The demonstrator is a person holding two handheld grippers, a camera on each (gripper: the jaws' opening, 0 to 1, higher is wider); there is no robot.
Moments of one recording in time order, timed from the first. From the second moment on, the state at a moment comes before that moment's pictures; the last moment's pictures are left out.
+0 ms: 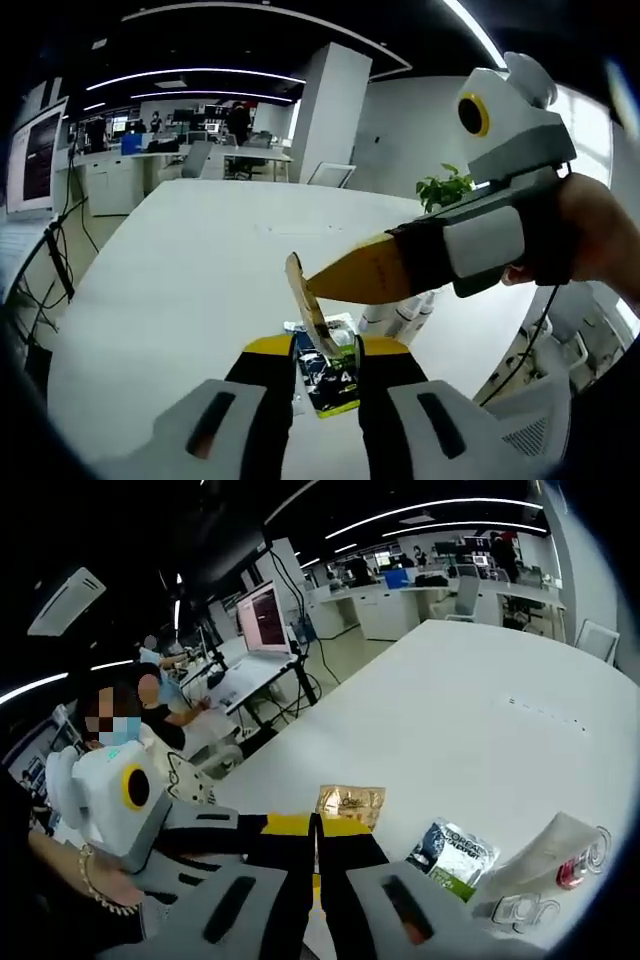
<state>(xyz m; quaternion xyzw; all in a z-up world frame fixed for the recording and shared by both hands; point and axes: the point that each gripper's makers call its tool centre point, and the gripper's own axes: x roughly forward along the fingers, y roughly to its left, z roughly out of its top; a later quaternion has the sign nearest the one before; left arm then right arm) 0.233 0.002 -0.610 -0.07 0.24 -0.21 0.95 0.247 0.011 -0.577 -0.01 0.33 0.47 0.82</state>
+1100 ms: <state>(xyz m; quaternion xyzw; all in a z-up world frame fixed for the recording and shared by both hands) 0.230 0.017 -0.610 -0.11 0.24 -0.22 0.94 0.237 0.004 -0.575 -0.01 0.29 0.49 0.82</state>
